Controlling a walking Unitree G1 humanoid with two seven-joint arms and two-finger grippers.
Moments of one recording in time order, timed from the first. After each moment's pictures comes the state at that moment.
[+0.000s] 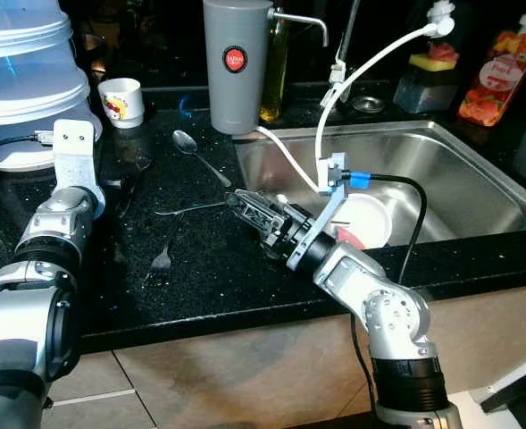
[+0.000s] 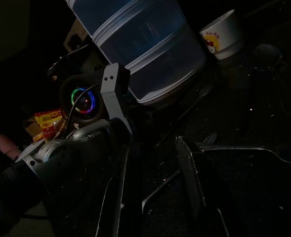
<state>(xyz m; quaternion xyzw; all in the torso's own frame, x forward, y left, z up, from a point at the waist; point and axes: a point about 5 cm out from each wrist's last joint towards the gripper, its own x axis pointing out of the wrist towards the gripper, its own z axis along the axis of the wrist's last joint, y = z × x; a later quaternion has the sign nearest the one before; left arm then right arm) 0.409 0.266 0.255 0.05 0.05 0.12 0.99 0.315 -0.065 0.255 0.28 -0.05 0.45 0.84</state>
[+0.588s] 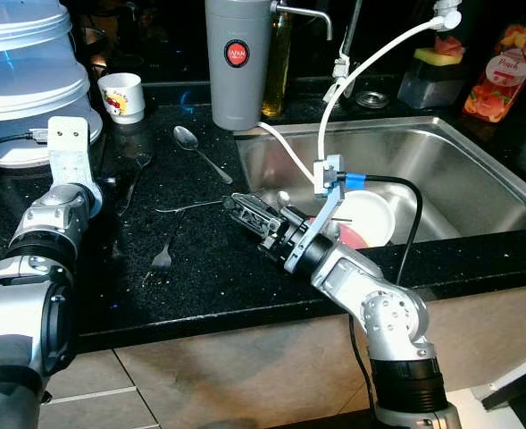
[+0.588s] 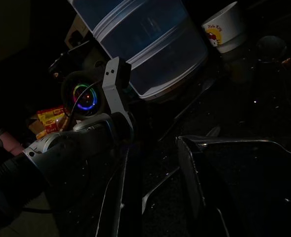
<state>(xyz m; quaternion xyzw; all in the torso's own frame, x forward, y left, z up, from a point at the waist) 0.408 0.267 0.254 0.02 0.08 0.11 0.99 0.314 -0.063 0.254 0.28 -0.04 0.46 0.84</state>
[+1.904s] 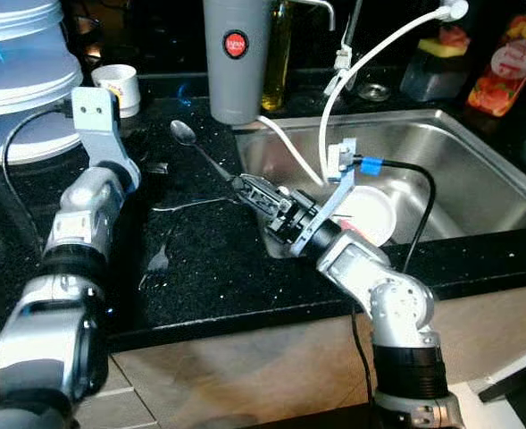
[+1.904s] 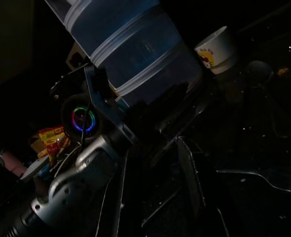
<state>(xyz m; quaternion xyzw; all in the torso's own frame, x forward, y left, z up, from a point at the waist) 0.401 0.211 0.286 -0.02 -0.15 -0.08 0.98 0.319 -0.069 0.274 0.30 -0.07 0.46 0.83</state>
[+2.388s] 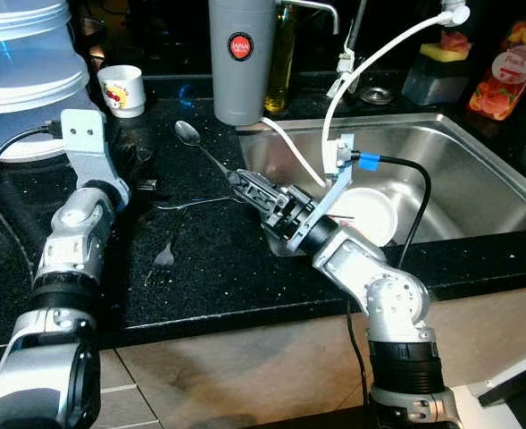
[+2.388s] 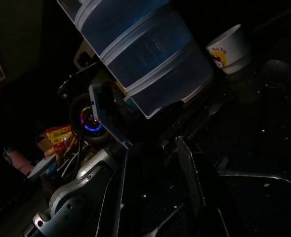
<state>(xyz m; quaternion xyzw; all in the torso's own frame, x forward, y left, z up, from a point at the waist) 0.393 0.227 0.274 0.03 -0.13 -0.02 0.99 0.321 -0.065 0.274 0.31 -0.08 0.46 0.83</state>
